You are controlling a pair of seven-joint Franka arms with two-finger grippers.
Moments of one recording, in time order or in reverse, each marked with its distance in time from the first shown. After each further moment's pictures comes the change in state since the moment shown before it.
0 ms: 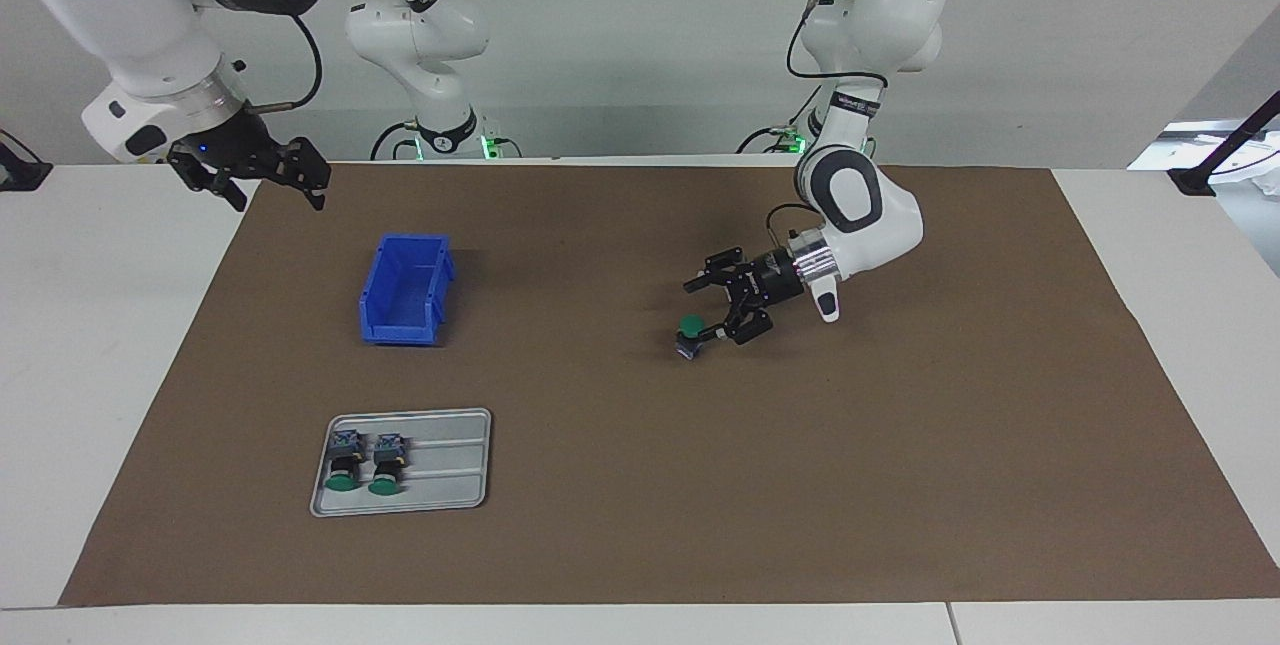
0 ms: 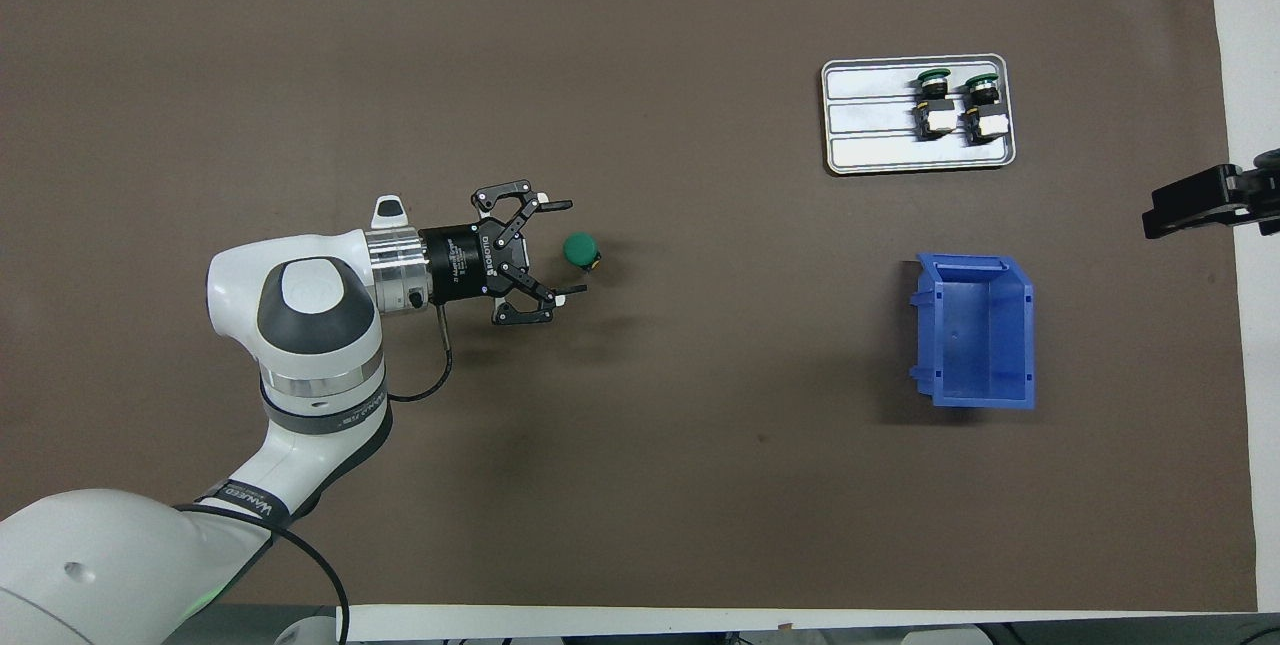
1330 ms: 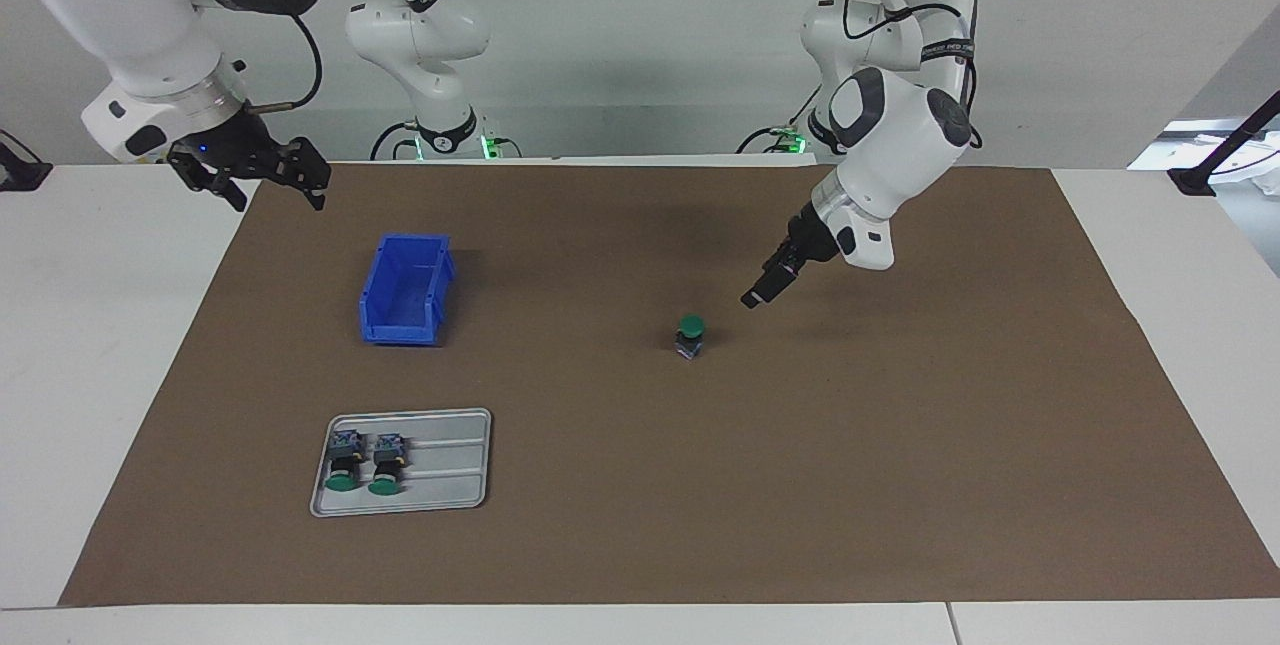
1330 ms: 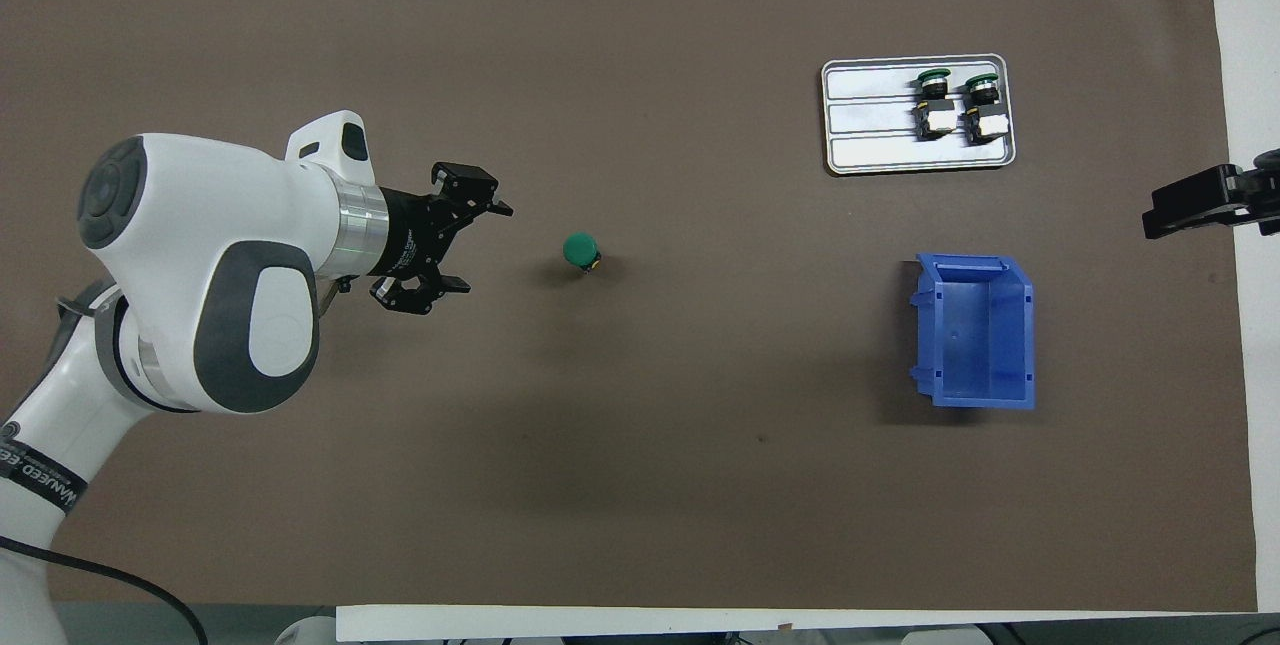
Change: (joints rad) left arm 0.014 -0.145 -0.010 0.120 1.210 -0.029 -0.263; right arm 0.000 0.000 0.000 0.000 0.000 0.000 0.000
